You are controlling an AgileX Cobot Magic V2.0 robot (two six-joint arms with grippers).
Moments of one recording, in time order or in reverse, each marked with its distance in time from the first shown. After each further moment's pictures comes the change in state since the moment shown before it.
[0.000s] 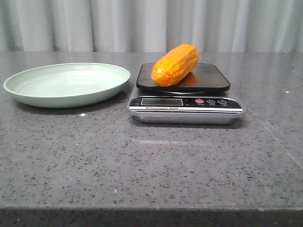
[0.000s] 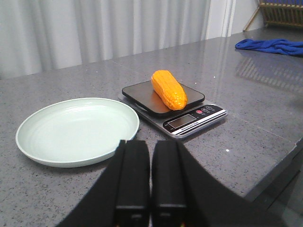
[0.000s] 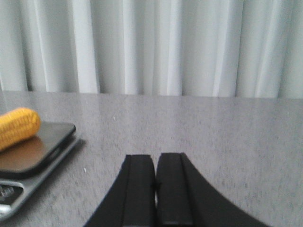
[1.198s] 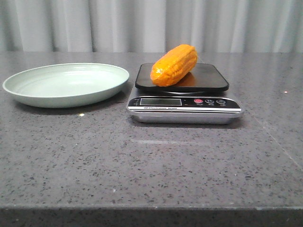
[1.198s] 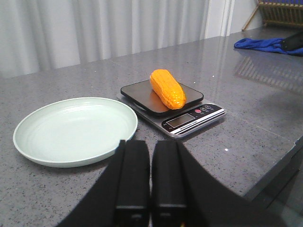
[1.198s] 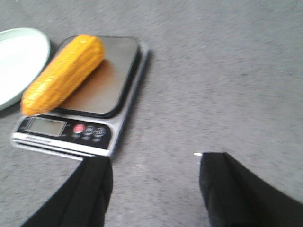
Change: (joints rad) left arm 0.000 0.000 0.008 -0.002 -0.007 0.004; right arm 0.177 0.700 -0.626 0.214 0.584 0.002
